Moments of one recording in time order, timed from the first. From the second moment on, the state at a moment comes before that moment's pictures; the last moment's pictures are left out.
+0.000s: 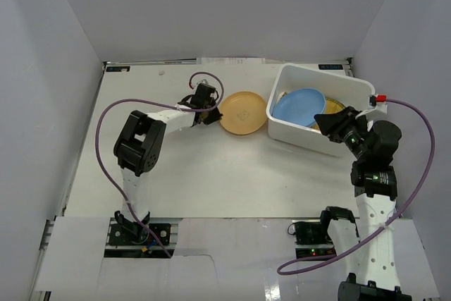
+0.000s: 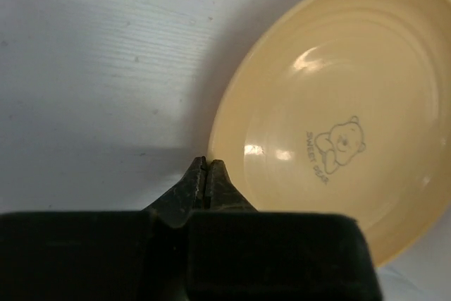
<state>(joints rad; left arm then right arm) -0.50 2.04 1.36 -0.11 -0.05 -0.78 -0.14 0.63 0.76 -0.29 -0.48 0.54</state>
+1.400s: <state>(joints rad) -0.59 1.06 0.86 -0.03 -0.19 -0.73 0.69 0.97 0.99 -0.21 0.10 0.35</state>
